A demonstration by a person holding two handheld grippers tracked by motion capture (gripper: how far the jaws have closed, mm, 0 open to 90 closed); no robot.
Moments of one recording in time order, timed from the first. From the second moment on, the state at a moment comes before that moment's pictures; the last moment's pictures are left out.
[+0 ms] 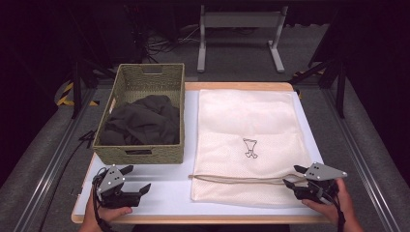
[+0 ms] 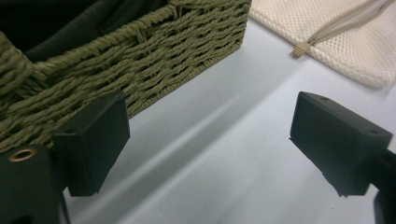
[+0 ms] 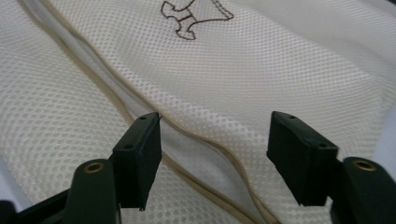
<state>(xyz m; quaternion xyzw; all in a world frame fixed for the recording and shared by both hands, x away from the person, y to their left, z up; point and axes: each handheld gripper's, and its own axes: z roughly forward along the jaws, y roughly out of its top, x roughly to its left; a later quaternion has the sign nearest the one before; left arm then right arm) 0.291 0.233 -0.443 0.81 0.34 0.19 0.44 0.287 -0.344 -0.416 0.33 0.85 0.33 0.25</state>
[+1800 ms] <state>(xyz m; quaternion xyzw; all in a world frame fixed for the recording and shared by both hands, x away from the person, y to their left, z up) 0.289 0.224 -0.449 0.83 0.32 0.19 0.42 0.370 -0.215 -0.426 0.23 0.92 0.27 0.17</state>
